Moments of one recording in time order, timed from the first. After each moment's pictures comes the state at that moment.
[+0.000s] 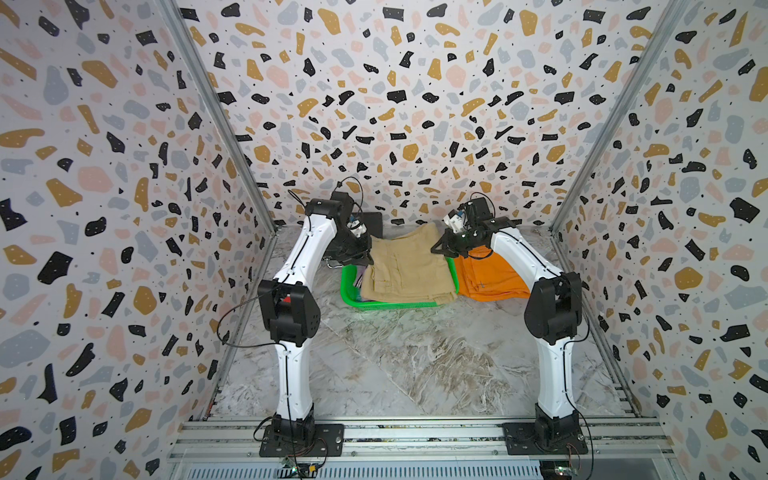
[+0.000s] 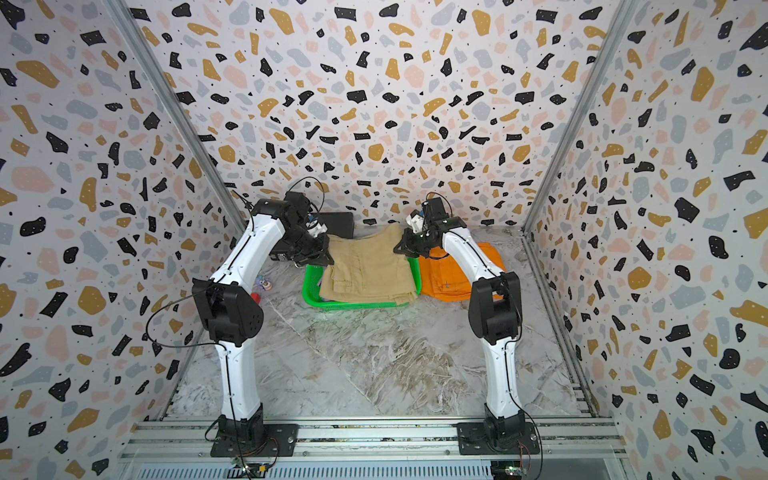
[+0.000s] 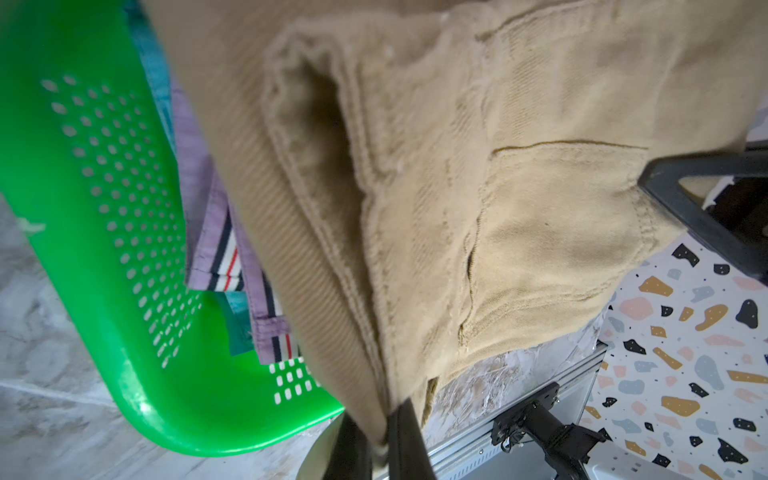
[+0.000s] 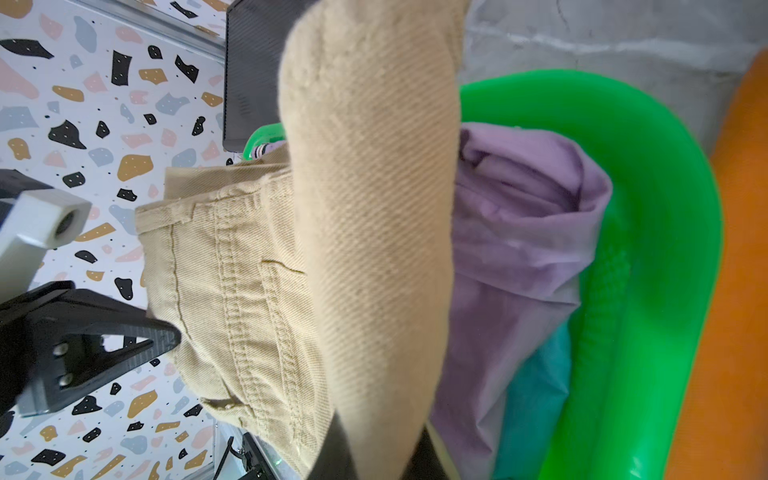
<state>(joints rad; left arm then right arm) -0.19 2.16 2.25 -1.43 0.46 -0.27 0.33 2.18 2.05 -0.79 -0.64 0.46</state>
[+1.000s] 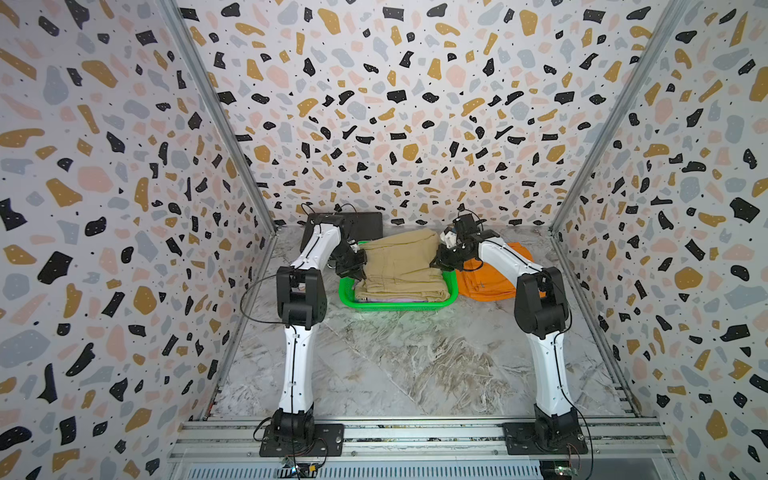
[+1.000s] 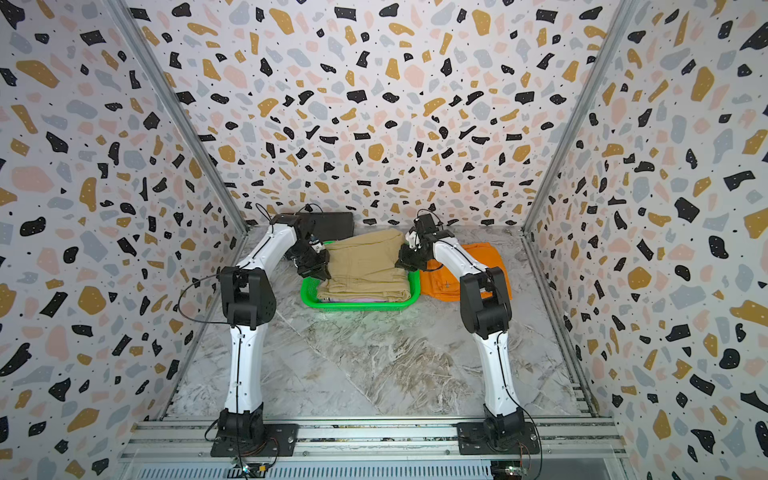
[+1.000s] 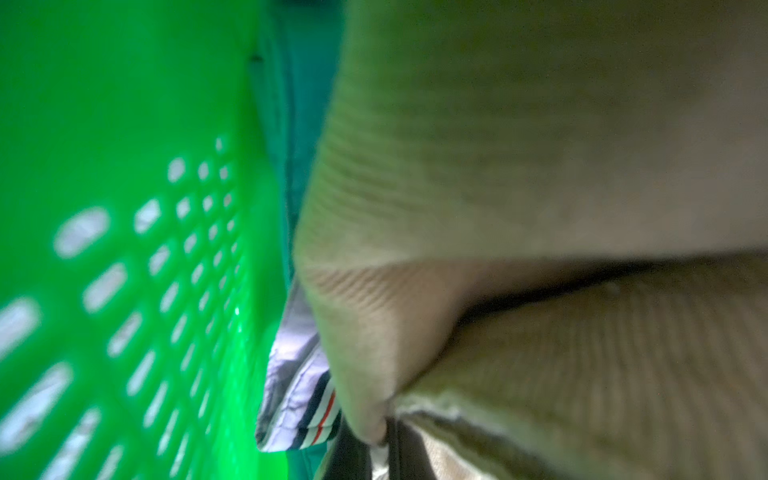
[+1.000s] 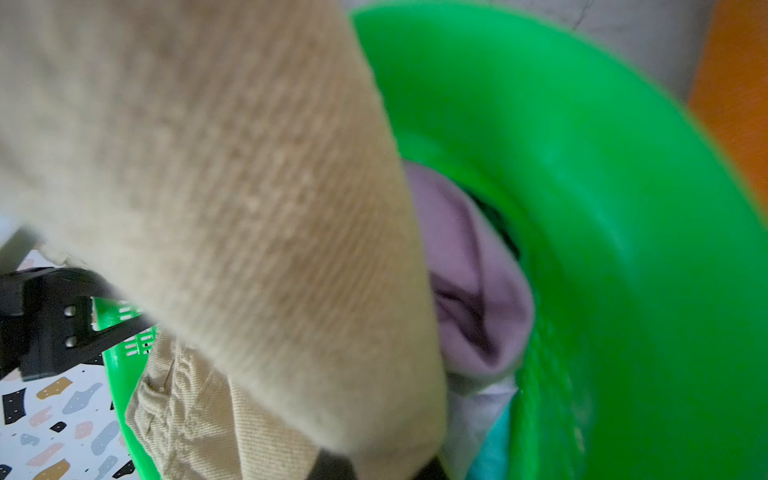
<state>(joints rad) -0.13 2.41 2.24 -1.38 0.38 -0.28 0.36 2.28 1.95 -0.72 -0.50 0.46</state>
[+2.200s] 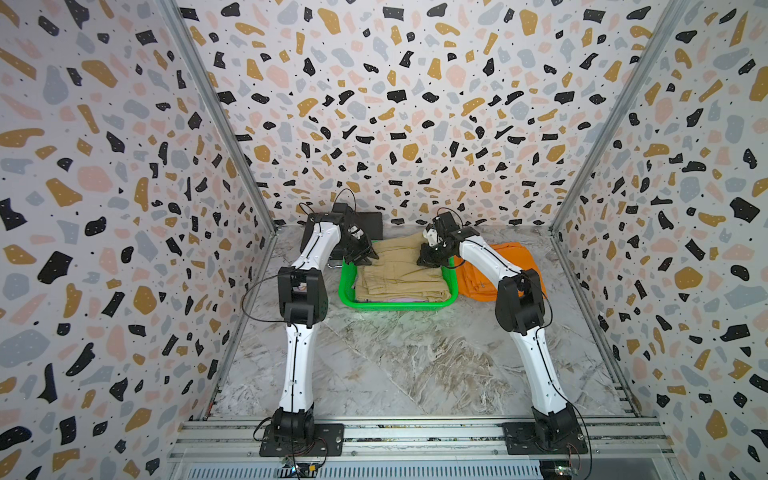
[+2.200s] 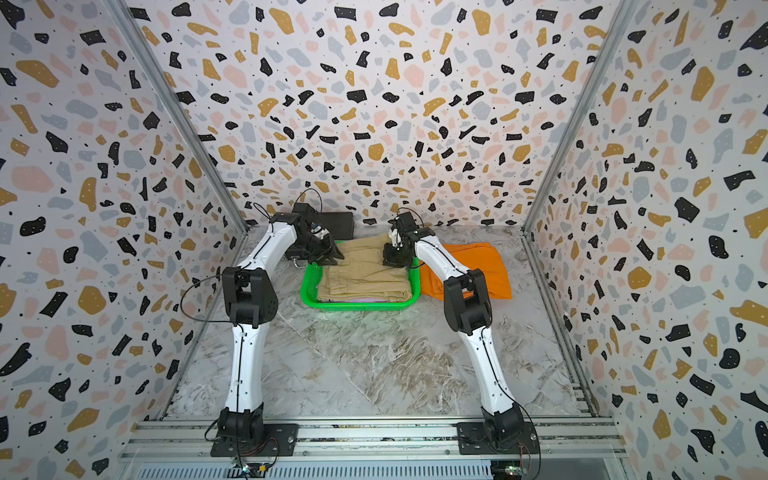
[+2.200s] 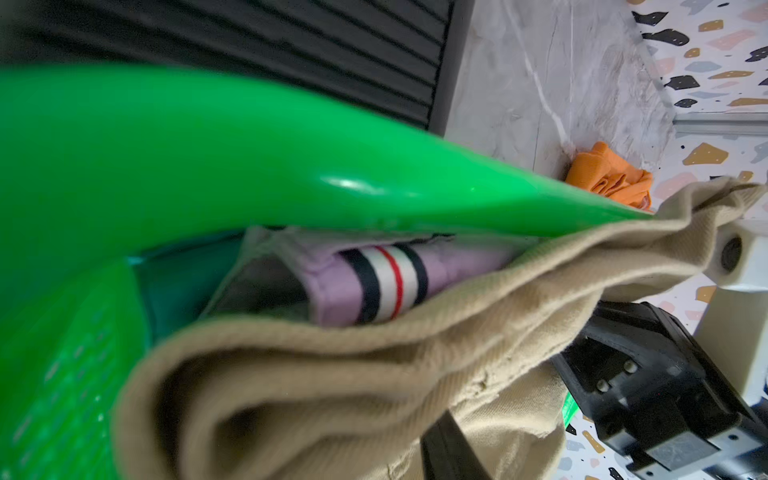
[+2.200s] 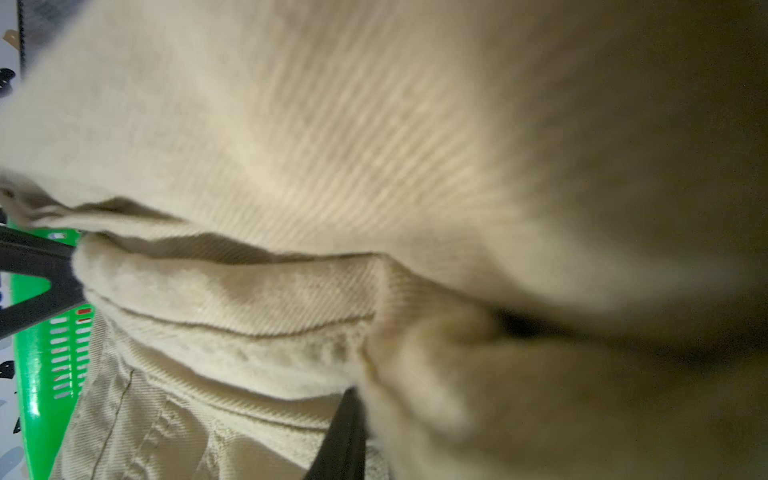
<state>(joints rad) -0.14 2.45 2.32 -1.16 0.56 -0.45 0.45 2.46 2.23 -0.80 -0.38 0.41</state>
